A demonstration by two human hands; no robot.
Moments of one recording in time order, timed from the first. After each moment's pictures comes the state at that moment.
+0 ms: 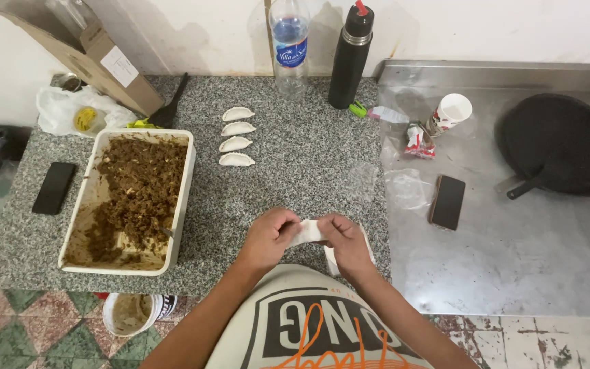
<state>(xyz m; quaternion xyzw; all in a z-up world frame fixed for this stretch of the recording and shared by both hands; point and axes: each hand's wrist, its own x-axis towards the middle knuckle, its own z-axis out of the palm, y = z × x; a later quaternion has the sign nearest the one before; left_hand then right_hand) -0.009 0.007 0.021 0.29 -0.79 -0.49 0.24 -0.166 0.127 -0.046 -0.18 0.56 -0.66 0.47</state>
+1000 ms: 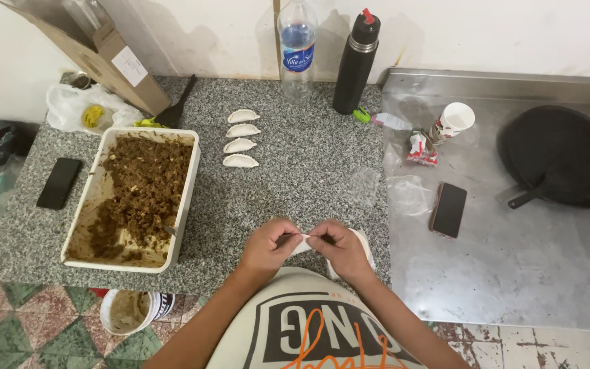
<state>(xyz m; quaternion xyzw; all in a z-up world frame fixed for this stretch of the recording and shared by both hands) 0.007 0.021 0.011 0.30 -0.76 -0.52 0.26 -0.170 0.128 -0.038 -0.43 0.57 -0.59 0.38</state>
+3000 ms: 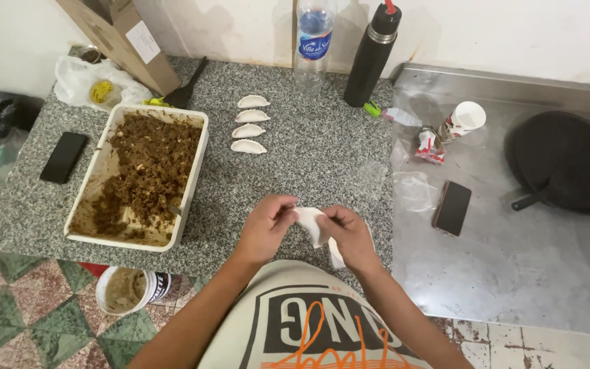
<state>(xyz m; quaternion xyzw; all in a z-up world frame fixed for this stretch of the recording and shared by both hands) 0.017 0.018 0.025 0.34 -0.73 -0.52 0.29 -0.155 0.127 0.012 -0.30 0.56 -0.62 0.46</state>
